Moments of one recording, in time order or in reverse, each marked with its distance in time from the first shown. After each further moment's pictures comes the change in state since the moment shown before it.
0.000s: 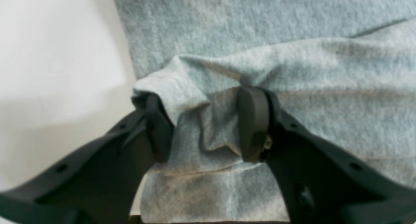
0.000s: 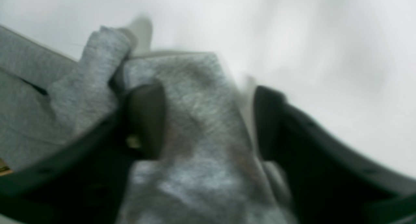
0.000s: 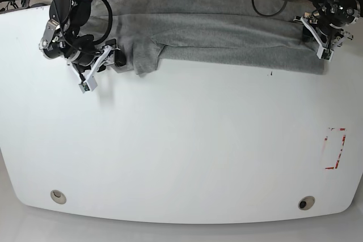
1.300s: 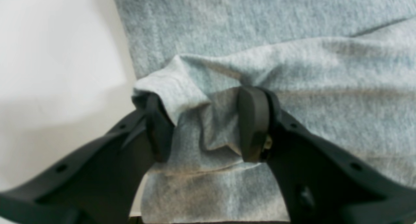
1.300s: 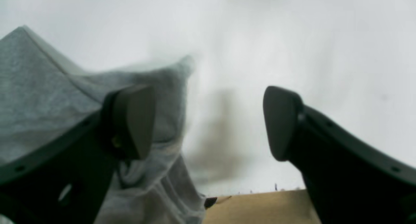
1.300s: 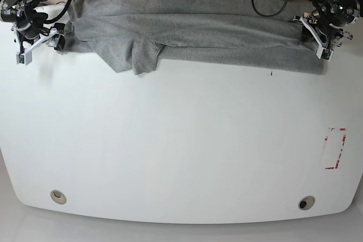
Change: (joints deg) left arm 0.0 0.1 0.0 0.0 -0.2 0.0 0.0; right arm -6.2 3.4 27.3 8.5 -2.7 0.3 -0.4
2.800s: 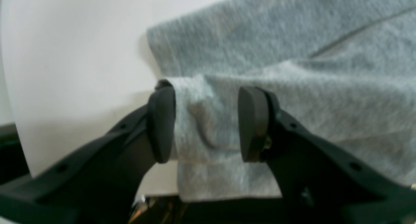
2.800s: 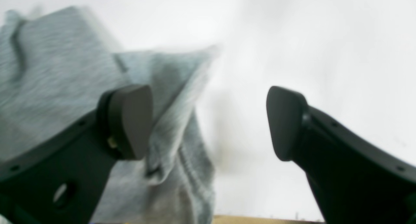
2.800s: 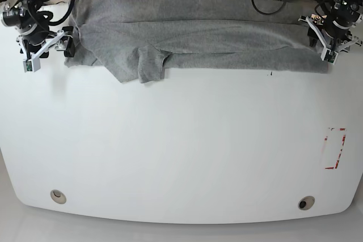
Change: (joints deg) left arm 3.4 -1.3 -0.1 11.5 0.5 0.0 1.4; right arm -2.3 0.7 -5.4 3.8 6.5 -0.1 0.1
